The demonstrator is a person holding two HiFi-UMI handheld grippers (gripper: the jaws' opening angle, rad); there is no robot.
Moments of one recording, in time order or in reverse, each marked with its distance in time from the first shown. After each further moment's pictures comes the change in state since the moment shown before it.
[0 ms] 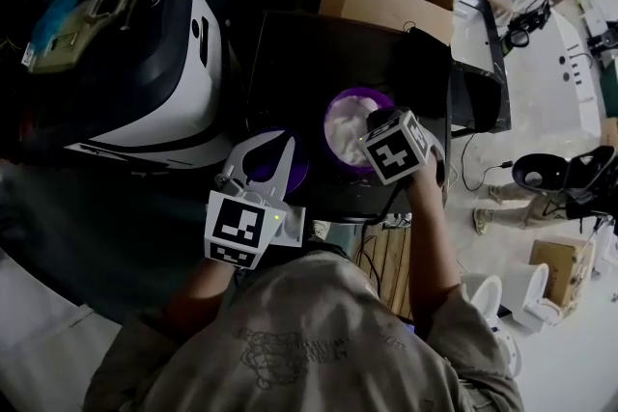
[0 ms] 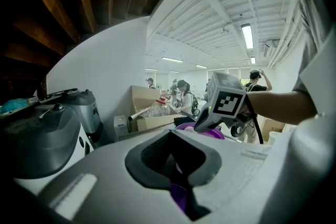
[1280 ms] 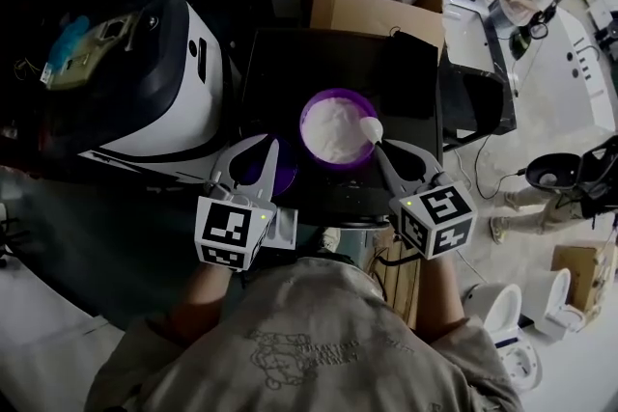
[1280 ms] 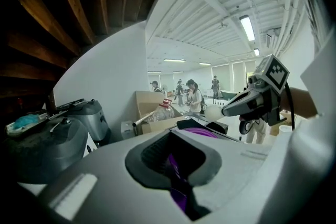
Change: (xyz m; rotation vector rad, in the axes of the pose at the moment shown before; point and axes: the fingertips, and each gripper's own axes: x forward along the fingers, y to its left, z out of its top) left arm -0.009 -0.029 0.024 0.064 -0.006 0.101; right arm -0.134 0.005 -0.035 0.360 -0.630 0.154
